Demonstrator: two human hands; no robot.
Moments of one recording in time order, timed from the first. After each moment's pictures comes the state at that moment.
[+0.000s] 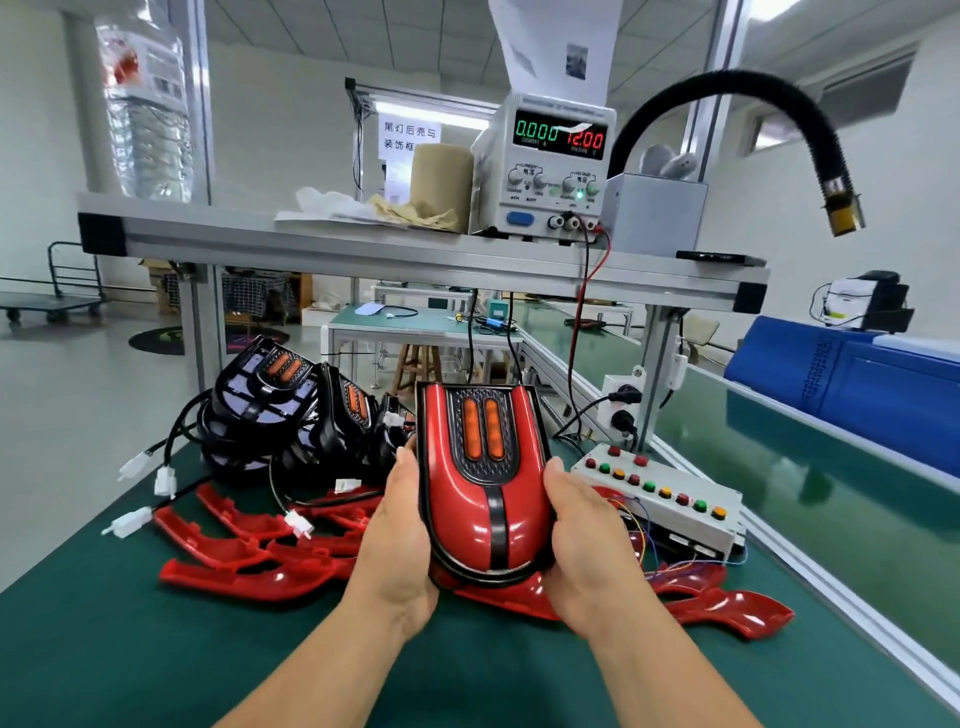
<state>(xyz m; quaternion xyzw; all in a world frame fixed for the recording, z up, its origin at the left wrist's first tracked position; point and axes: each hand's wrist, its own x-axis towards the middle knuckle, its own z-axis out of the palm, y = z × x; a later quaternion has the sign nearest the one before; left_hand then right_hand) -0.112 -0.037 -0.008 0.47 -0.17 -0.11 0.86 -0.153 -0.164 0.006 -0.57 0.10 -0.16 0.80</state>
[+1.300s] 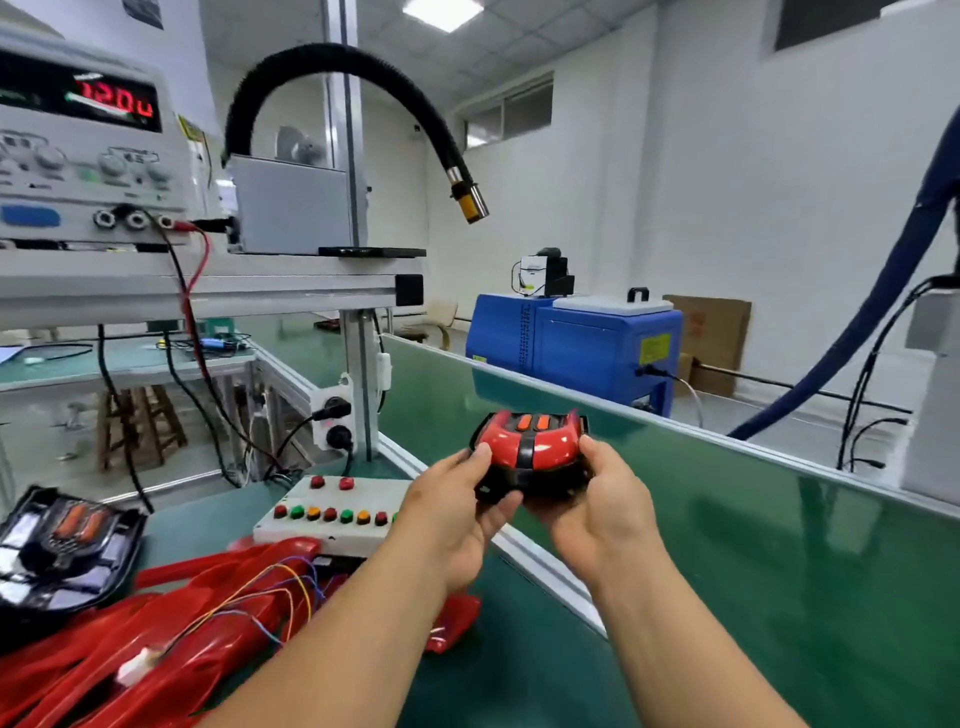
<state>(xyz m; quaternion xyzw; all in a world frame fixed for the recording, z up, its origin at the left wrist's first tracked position) -0.181 -0.333 0.041 0.45 -0.15 -0.41 0.78 -0.275 -0.404 0.046 -0.27 0.21 -0.44 0.83</state>
